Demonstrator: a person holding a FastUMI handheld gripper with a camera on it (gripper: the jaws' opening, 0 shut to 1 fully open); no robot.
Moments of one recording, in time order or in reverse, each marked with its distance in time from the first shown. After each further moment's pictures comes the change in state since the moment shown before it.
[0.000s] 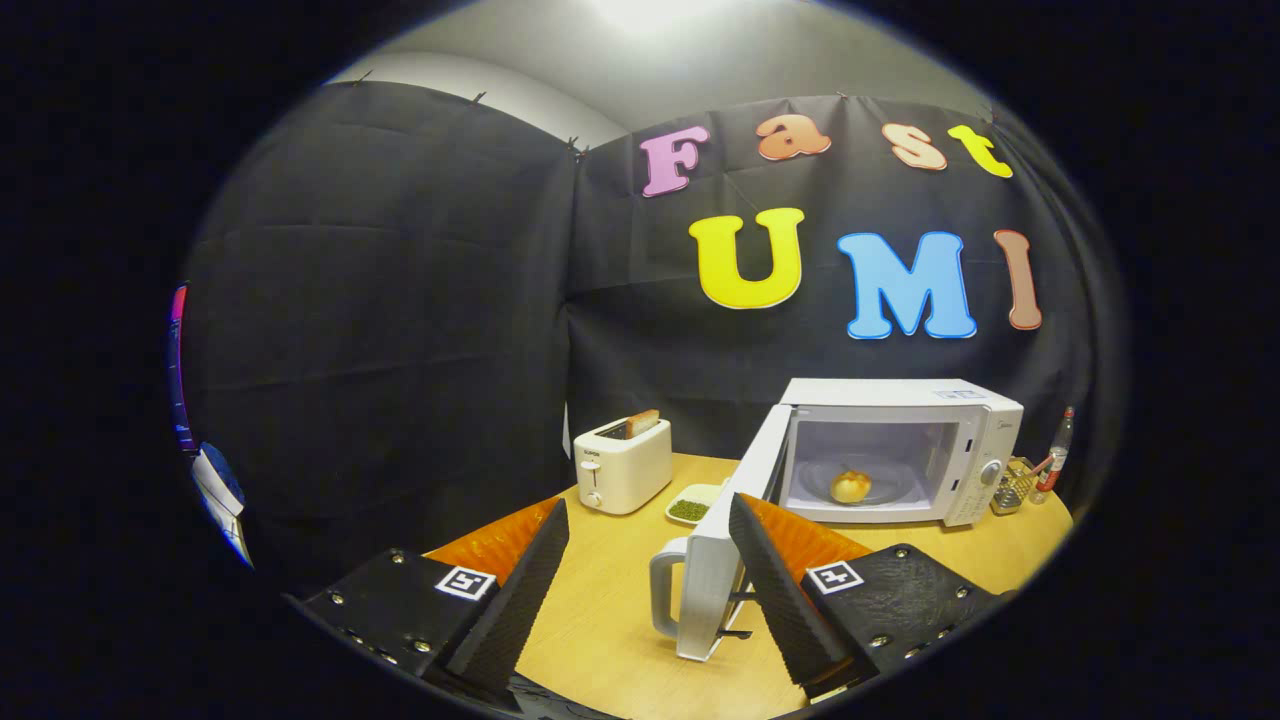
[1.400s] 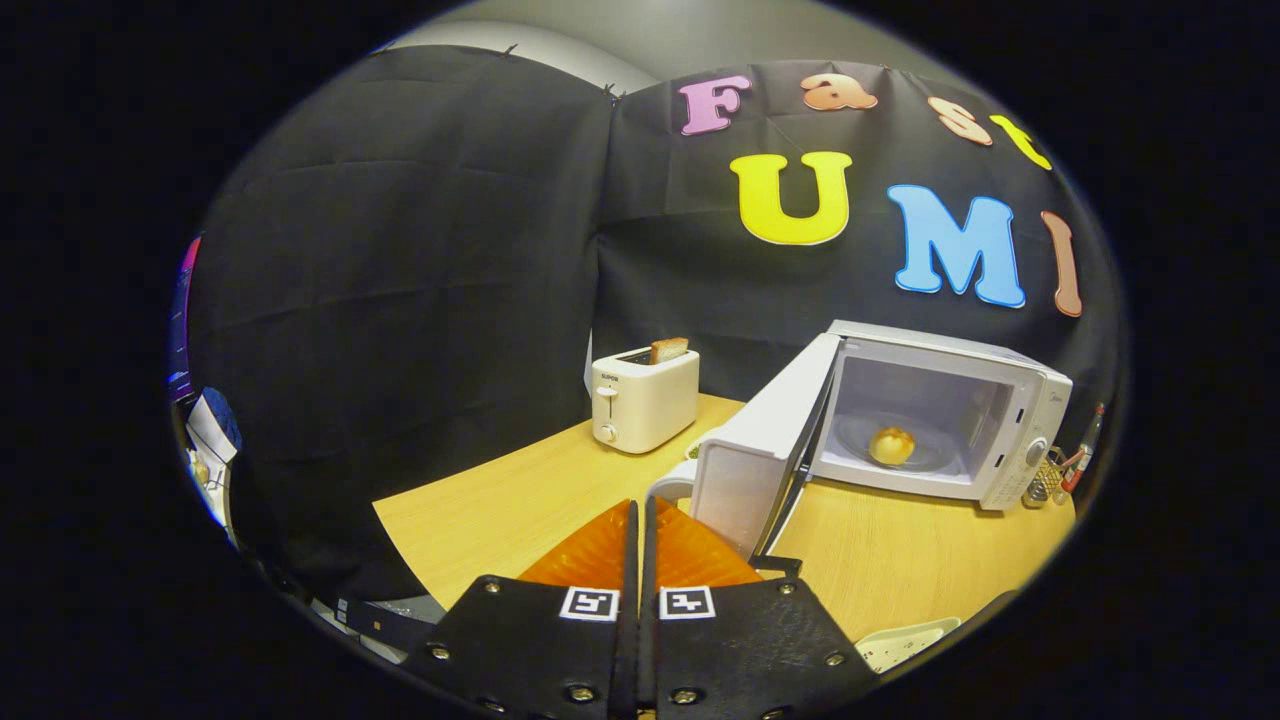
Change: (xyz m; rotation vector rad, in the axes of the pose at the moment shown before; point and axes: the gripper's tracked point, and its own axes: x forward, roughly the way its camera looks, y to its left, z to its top) arm 0.034 -0.008 -0.075 -0.058 0.171 0.058
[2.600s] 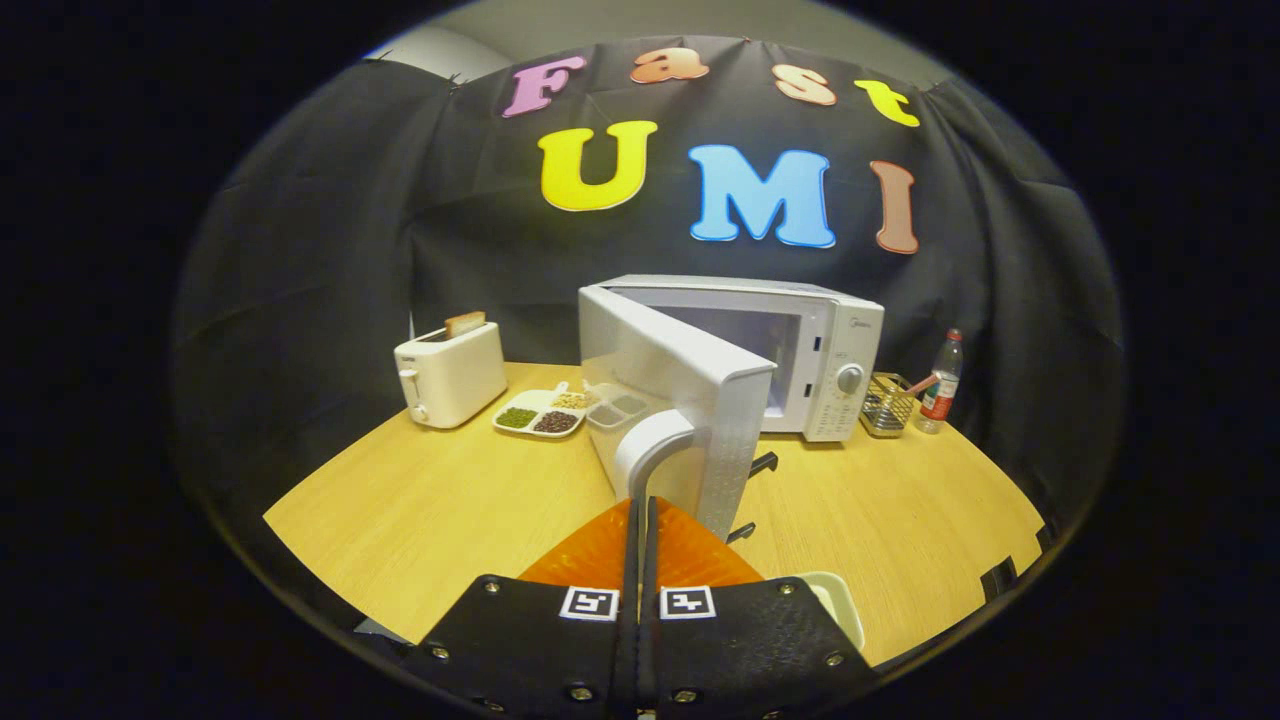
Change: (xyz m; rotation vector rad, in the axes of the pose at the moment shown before) arm -0.070 -0.153 -0.045 0.189 0.103 -0.485
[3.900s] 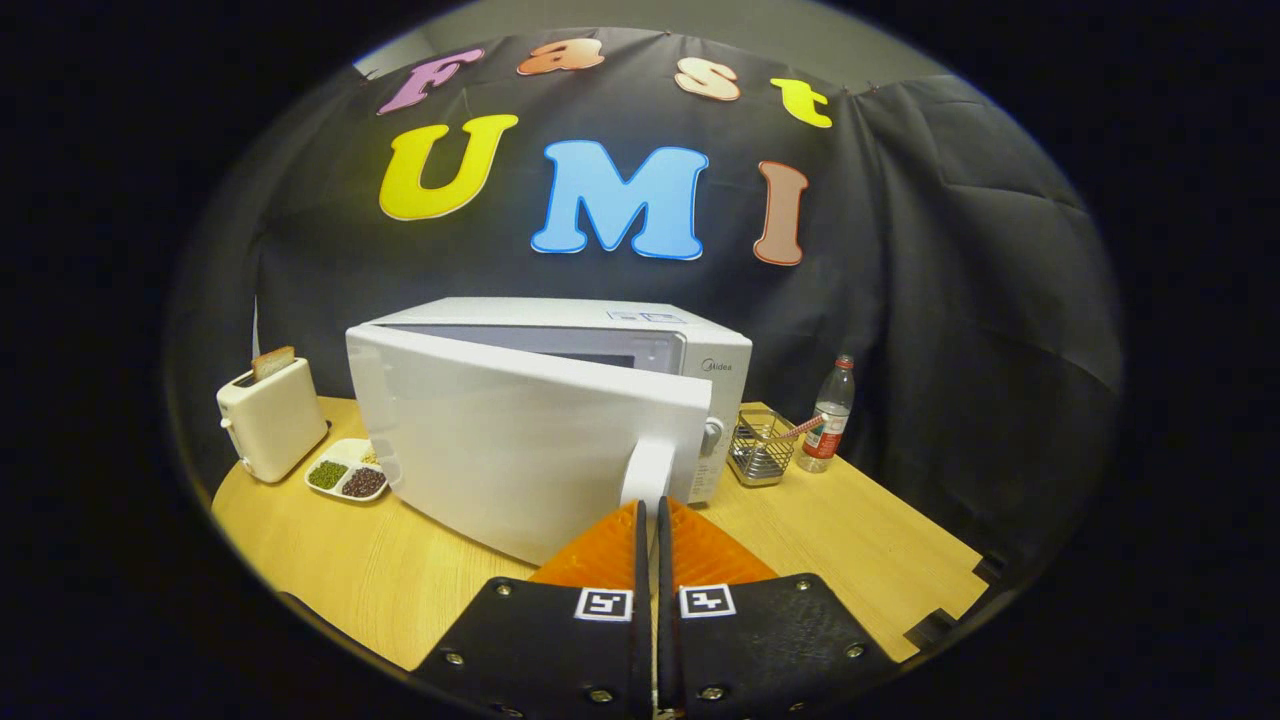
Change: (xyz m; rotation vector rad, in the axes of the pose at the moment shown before) arm 0.096 -0.143 0.068 0.036 -0.048 -0.361
